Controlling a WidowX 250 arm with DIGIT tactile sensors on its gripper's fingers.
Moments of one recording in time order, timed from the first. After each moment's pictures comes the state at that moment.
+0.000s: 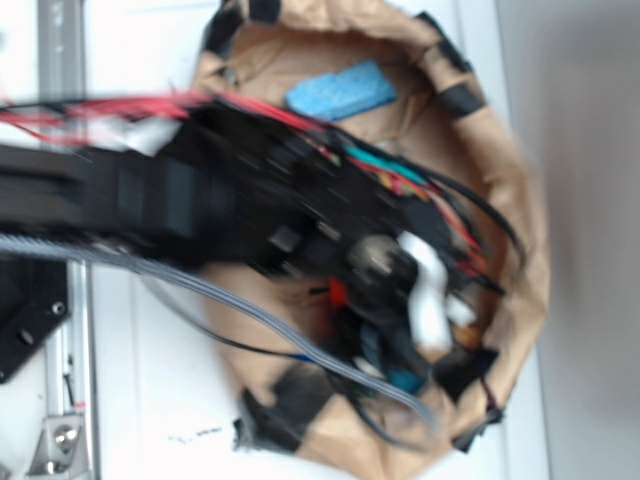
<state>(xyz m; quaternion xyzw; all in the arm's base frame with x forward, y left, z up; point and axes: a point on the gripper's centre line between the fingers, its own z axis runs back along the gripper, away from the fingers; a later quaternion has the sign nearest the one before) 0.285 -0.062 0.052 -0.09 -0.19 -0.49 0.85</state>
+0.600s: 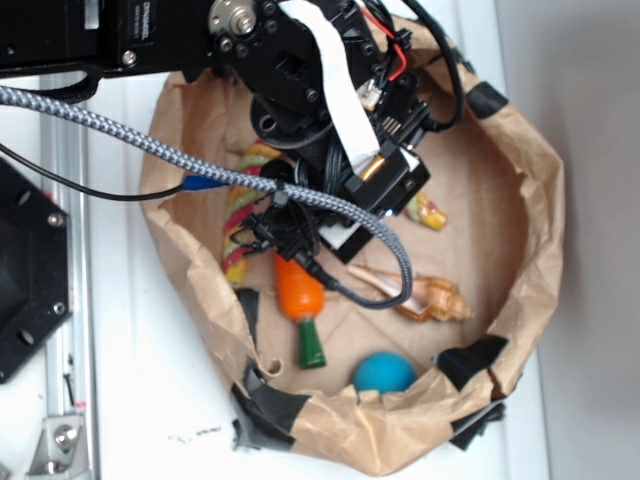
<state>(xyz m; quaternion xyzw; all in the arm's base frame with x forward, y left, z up) 0.277 0.001 0.119 -0.06 -0.25 -0.42 0.87</state>
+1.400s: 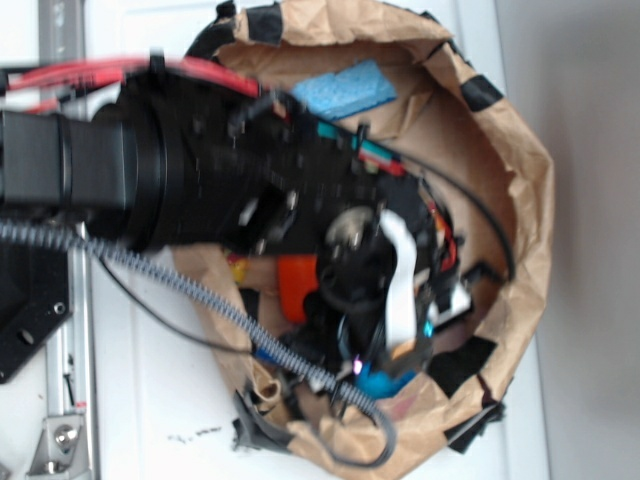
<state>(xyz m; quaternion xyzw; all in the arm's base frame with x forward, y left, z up) 0.280 -0.081 0.065 -0.10 -0.21 -0.56 0.79</state>
